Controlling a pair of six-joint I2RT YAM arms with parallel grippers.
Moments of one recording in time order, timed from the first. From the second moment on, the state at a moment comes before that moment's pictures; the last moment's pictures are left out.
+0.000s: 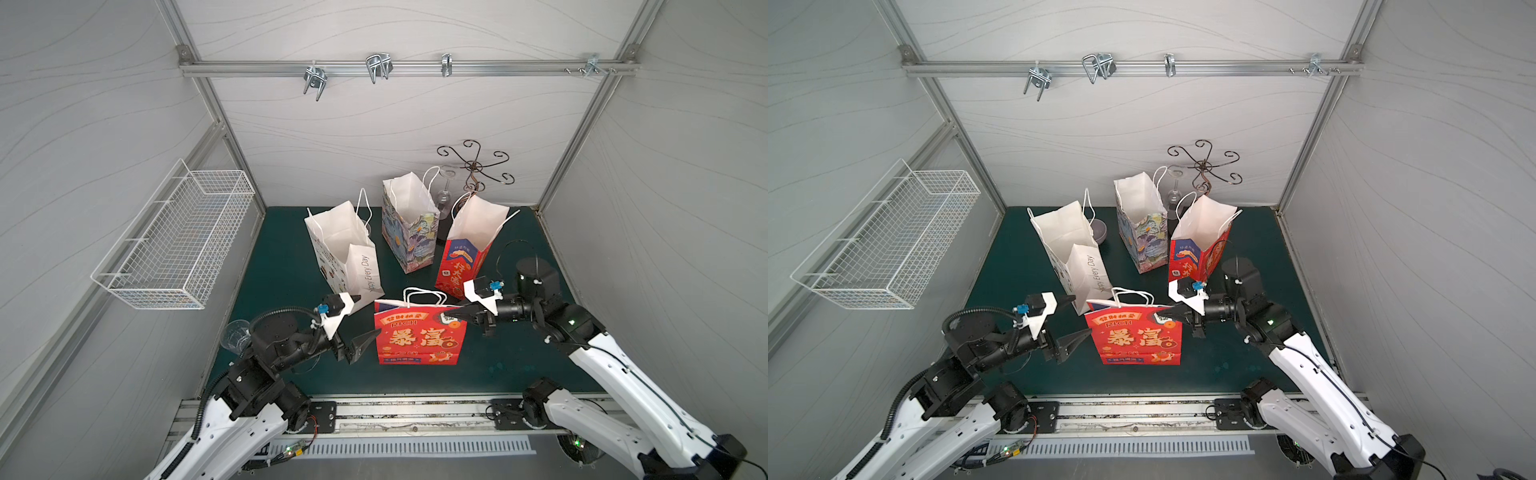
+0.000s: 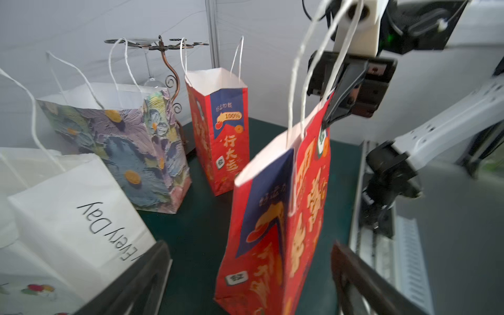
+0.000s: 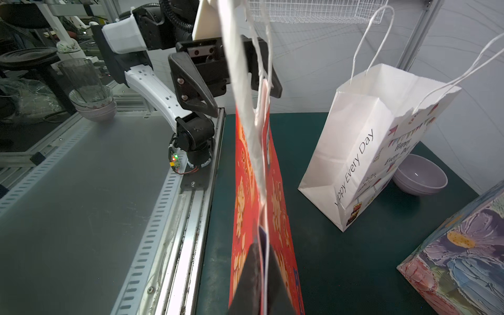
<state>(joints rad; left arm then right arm) -0.66 0.45 0.68 -0.40 0.38 0.08 0.58 0.85 0.91 -0.52 -0.97 -0.47</state>
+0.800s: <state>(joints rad) -0.49 0.82 0.82 -0.18 0.84 -0.03 0.43 0.99 1.09 -0.66 -1.16 -0.48</state>
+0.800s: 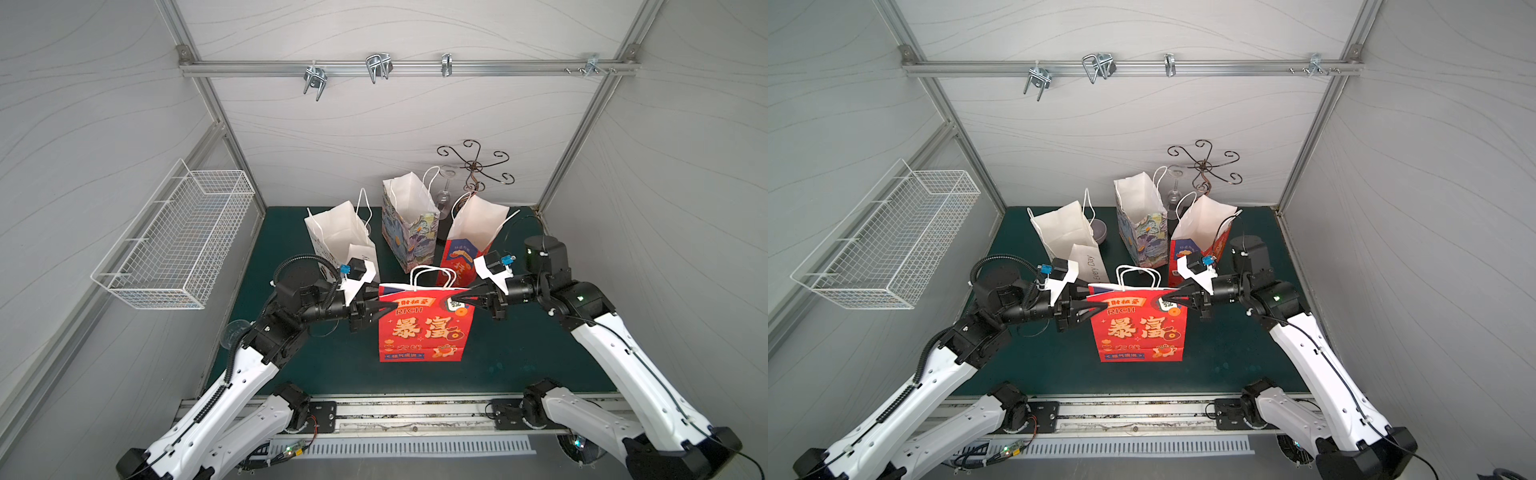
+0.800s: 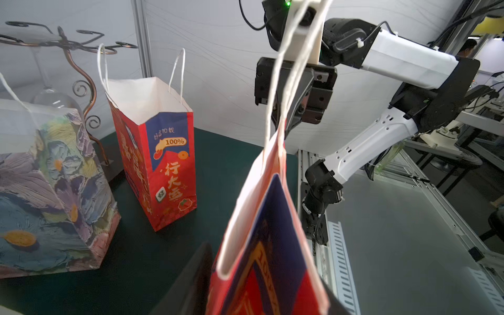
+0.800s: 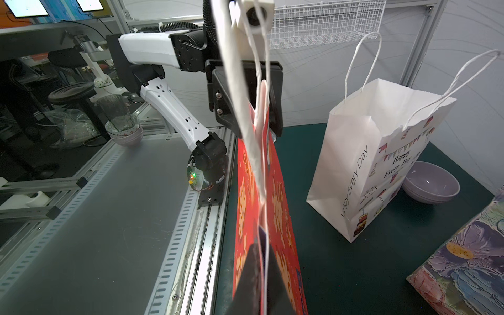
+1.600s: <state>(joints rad) -0.44 0.94 0.77 0.25 1.03 -0.34 0.34 0.95 1.00 -0.36 -1.33 -0.14</state>
